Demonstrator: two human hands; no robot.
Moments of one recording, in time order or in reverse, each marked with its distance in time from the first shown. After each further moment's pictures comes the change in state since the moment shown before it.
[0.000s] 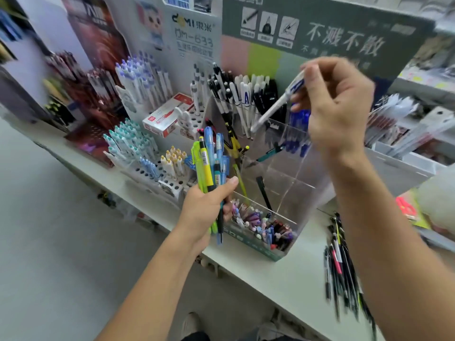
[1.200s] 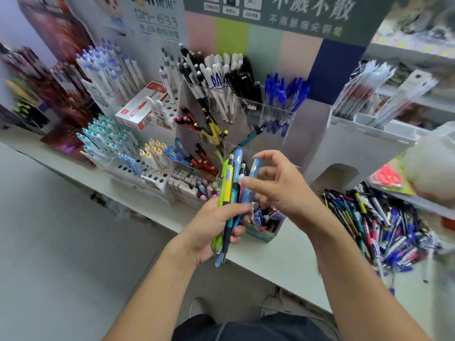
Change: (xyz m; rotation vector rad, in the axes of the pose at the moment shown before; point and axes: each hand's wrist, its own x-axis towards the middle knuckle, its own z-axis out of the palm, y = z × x) left_hand -0.019 -0.030 0.017 0.021 -0.428 -0.360; right_hand -0.114 0.049 -0.023 0.119 -0.433 0.752
